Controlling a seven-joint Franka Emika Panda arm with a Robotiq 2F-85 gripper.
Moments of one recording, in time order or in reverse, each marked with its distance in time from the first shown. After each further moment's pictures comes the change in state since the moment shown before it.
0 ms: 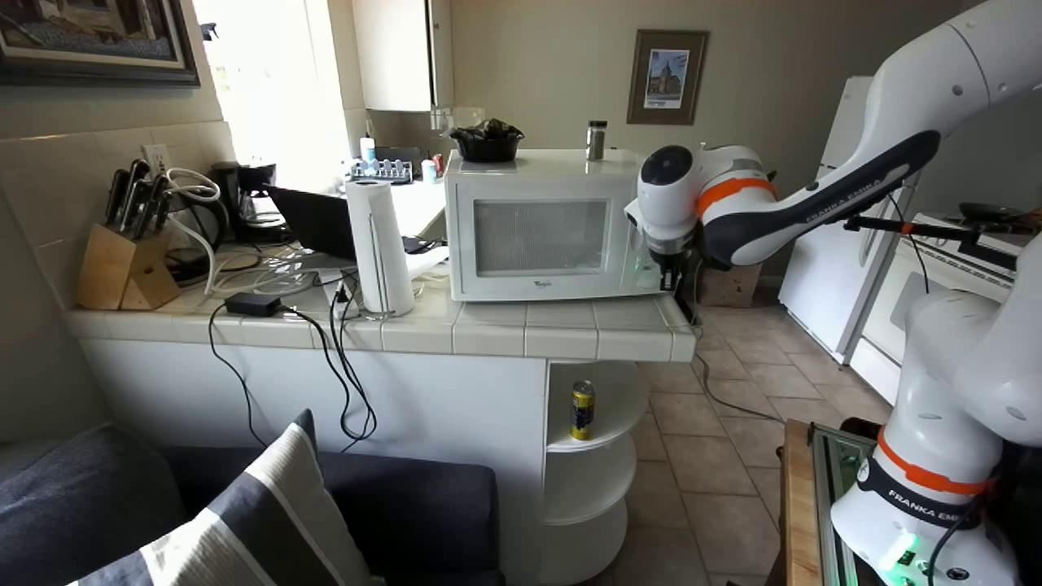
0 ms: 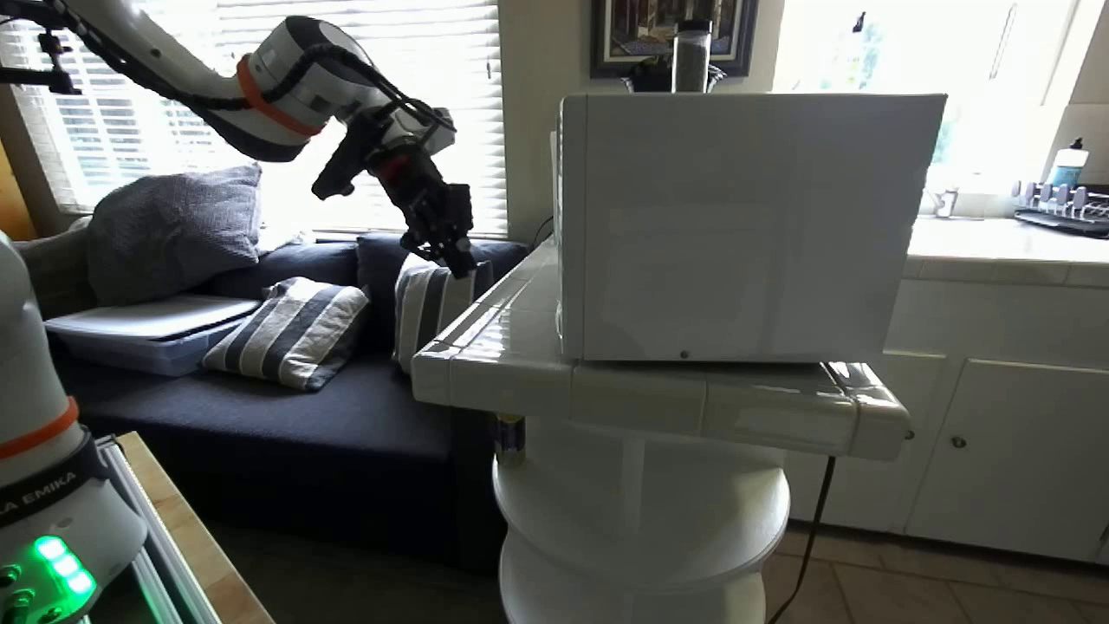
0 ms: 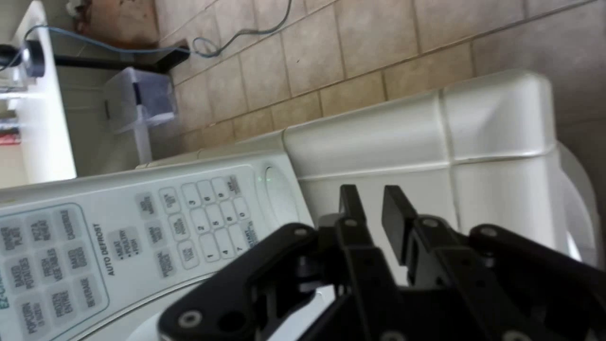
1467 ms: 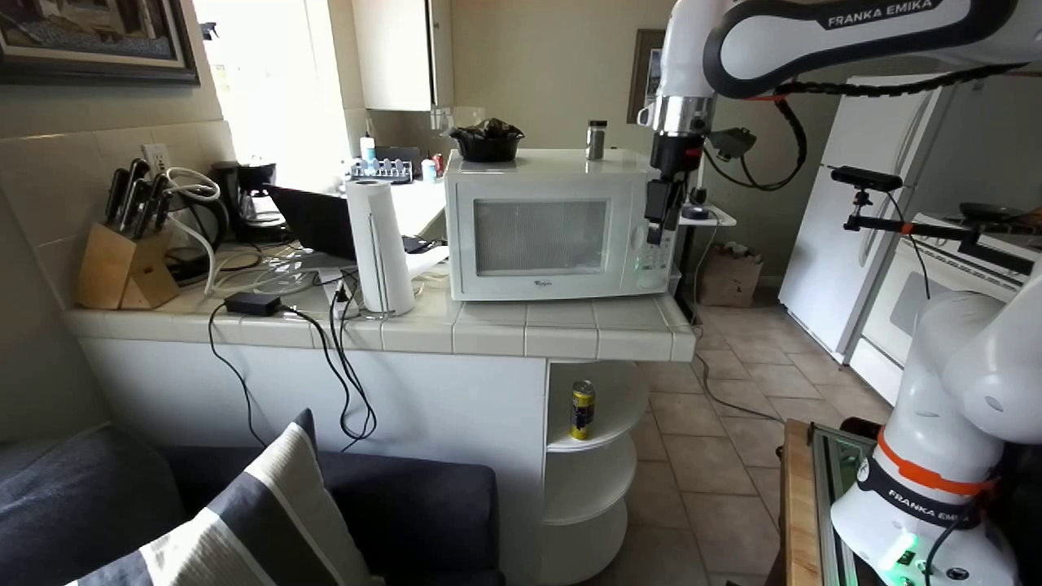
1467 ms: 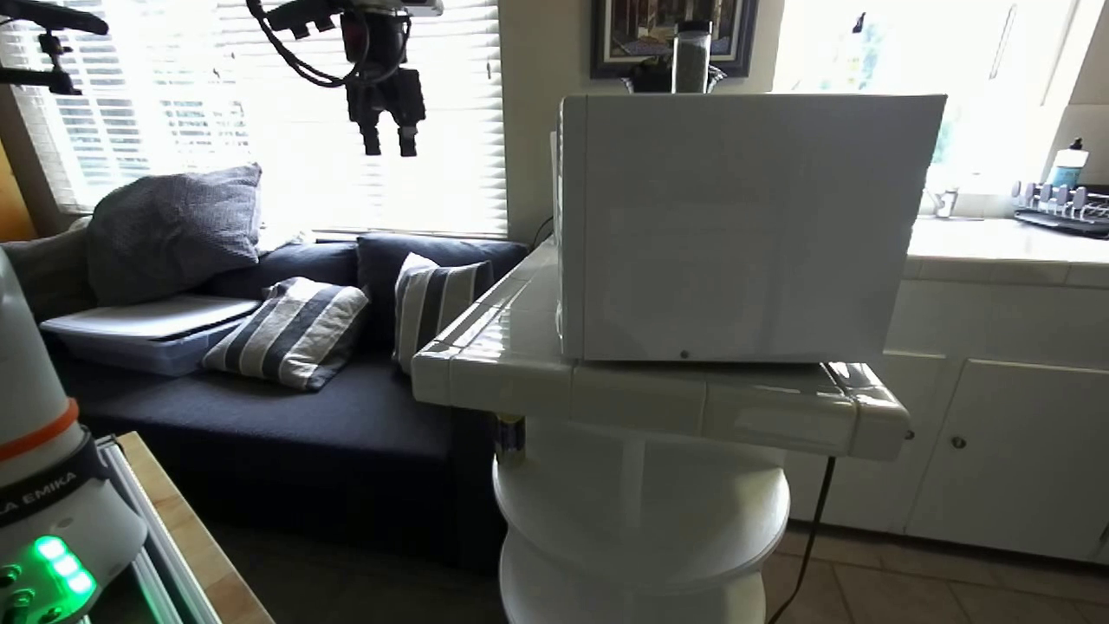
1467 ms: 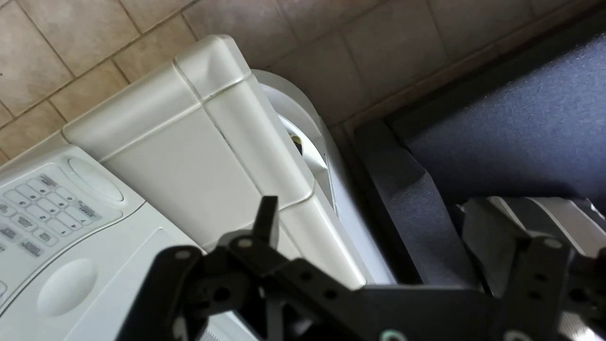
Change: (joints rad) arm -0.141 -0.108 0.137 0.328 0.869 -0.261 -0.278
